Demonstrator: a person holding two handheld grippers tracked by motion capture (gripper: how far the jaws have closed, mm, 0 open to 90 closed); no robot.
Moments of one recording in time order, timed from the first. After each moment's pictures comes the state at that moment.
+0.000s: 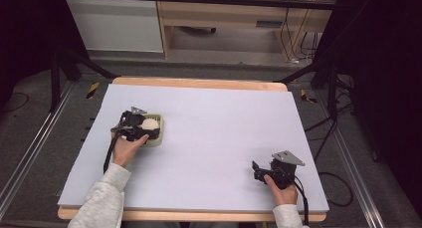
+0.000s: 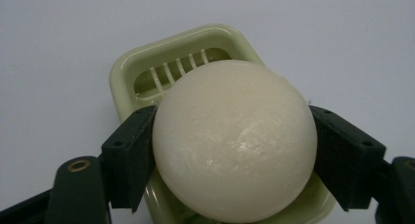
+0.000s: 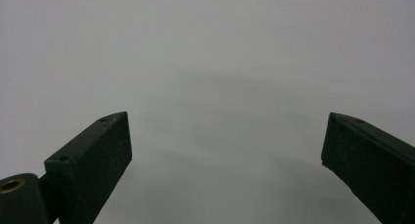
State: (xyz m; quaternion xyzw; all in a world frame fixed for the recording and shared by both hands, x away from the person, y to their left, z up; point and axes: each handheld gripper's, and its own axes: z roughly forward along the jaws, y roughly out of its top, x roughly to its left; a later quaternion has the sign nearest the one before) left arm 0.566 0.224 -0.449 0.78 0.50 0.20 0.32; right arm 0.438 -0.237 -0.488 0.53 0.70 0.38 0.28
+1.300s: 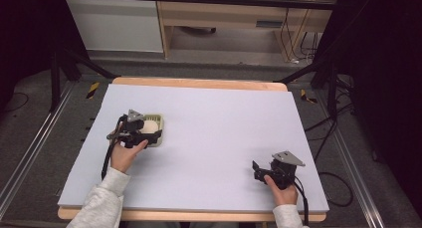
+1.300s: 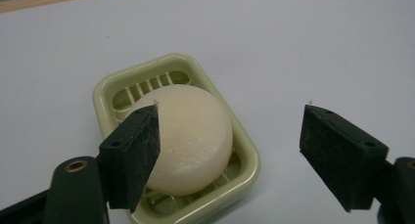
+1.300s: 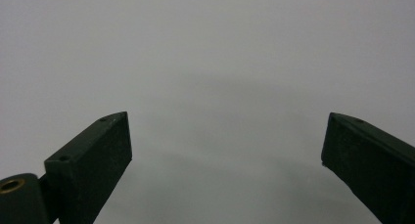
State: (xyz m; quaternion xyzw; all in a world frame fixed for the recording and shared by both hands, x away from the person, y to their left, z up) left arm 0.527 0.217 -0.429 0.77 0.47 0.22 0.38; right arm 0.437 -0.237 -0.487 0.53 0.70 0.38 0.28
